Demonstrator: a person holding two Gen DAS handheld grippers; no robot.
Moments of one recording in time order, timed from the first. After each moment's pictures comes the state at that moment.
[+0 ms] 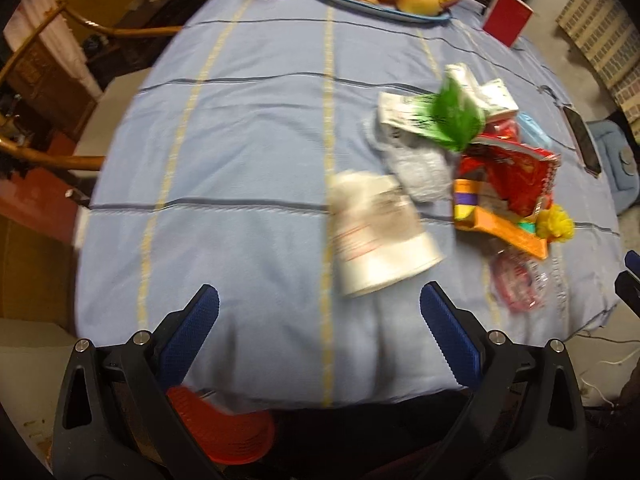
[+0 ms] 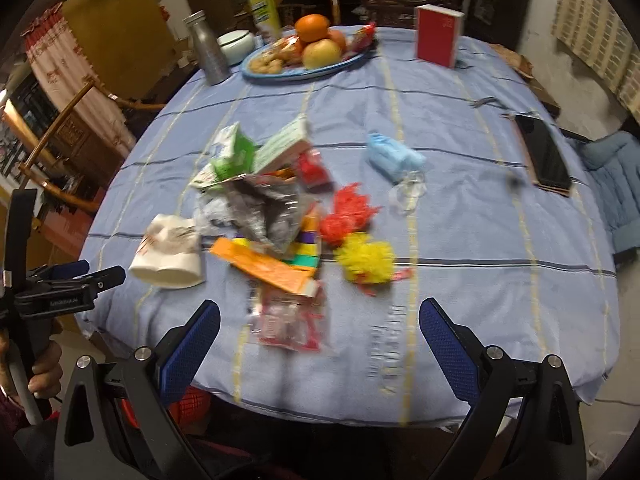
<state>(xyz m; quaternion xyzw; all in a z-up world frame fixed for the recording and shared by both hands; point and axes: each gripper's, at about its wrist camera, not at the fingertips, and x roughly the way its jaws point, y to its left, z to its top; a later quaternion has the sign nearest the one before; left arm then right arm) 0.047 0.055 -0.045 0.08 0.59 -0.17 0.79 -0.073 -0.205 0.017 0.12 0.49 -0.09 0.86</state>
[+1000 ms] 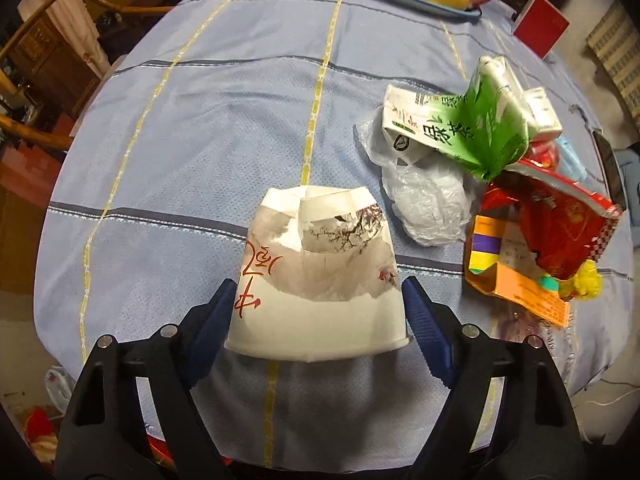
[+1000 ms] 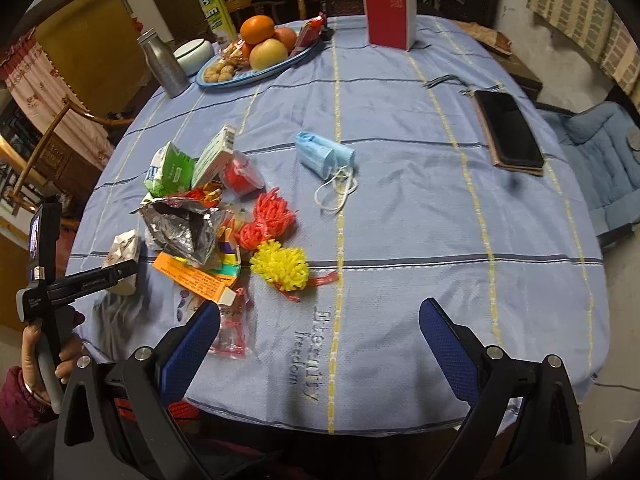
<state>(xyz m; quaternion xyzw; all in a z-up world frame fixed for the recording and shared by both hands) 0.076 0.040 -0.096 0.04 0.60 -0.12 0.79 -0.074 -0.269 -0.003 0.16 0.51 -0.08 0.84</state>
